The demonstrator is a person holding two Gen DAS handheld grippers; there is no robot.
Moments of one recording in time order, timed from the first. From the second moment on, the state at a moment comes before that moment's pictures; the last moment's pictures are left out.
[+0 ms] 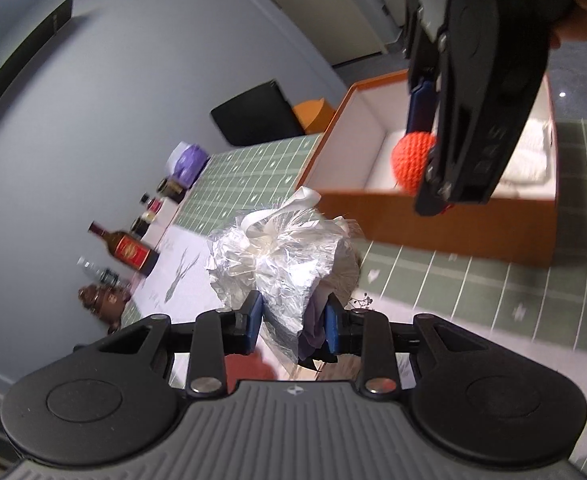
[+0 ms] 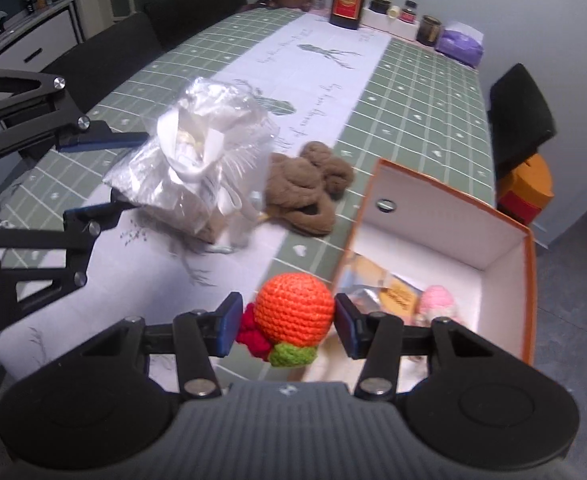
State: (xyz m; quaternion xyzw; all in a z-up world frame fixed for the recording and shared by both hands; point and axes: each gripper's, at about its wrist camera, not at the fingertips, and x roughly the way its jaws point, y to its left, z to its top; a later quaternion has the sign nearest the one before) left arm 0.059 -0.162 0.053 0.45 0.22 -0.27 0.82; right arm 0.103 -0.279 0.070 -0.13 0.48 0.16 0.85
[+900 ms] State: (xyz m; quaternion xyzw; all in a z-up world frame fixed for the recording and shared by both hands) left arm 0.126 -0.297 -0.010 0.47 0.29 -0.41 0.73; right arm 0.169 -0.418 -0.021 -0.12 0.59 0.08 0.80
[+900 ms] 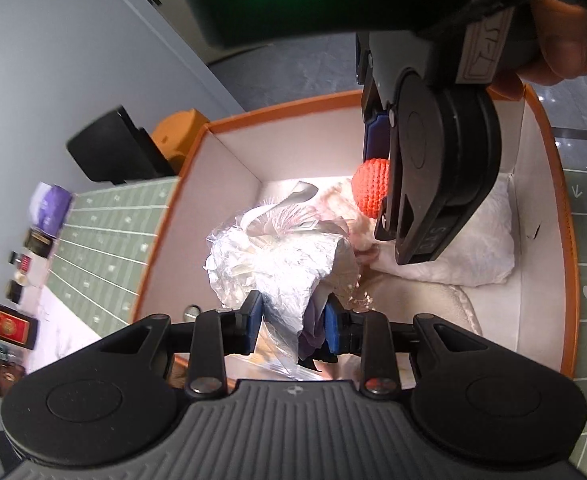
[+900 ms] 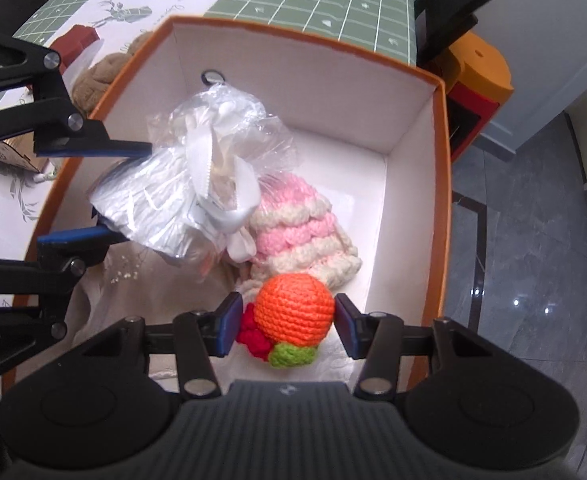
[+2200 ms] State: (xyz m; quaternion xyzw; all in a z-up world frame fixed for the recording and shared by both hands) left arm 0.100 -0.247 0.042 0.39 0.28 -0.42 0.77; right arm 0.127 -0.380 0.025 -0.13 0.55 0.08 0.82
